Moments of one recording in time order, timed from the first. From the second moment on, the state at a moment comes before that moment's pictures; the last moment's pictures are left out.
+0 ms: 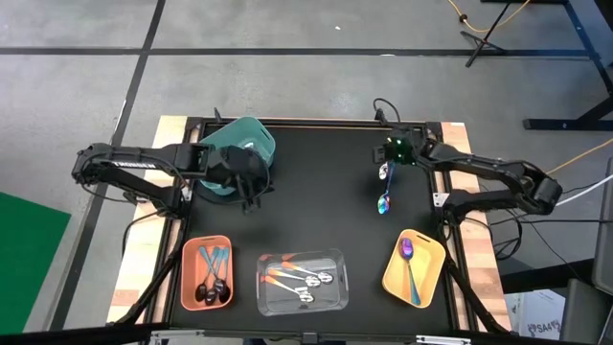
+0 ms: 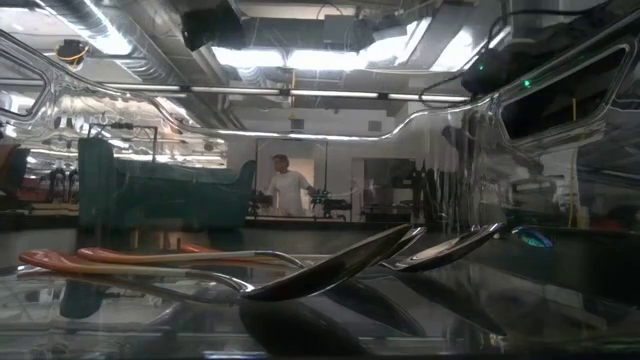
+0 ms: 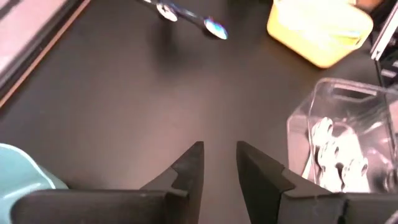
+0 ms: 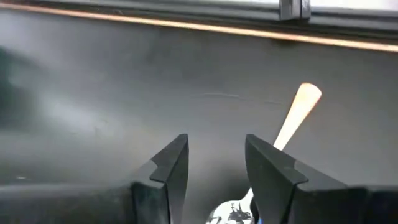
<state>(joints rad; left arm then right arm) 0.01 1.16 1.11 -0.68 -0.10 -0.28 -0.65 1.16 0.56 -0.26 0.20 0.60</state>
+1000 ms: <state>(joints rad) -0.04 1.20 1.11 -0.67 -0.14 -0.28 -0.65 1.46 0.56 -0.26 0.32 0.65</state>
